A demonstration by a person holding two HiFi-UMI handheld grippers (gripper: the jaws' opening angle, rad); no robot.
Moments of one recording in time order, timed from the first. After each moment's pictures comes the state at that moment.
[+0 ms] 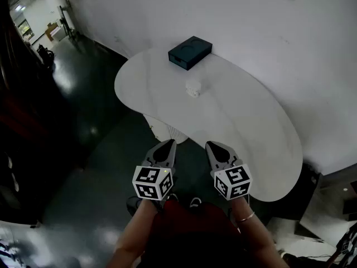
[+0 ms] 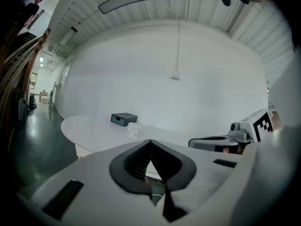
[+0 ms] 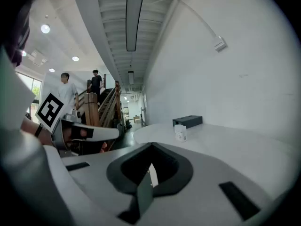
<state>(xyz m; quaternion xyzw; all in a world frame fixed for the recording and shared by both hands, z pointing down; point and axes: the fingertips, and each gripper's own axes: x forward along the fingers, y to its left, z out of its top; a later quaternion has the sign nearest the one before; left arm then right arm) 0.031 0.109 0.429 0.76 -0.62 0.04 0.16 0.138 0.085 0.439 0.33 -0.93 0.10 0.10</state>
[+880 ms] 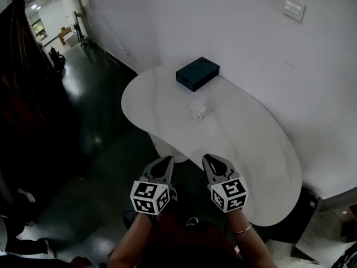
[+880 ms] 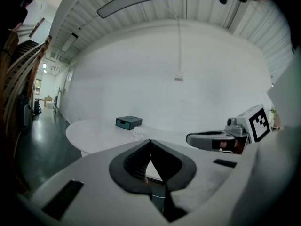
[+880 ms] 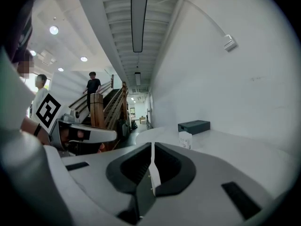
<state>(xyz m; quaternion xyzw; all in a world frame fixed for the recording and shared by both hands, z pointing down) 0.019 0.097 0.422 0.75 -0.65 0.05 0.15 0.121 0.056 0.427 0.29 -0.95 0.08 0.10</state>
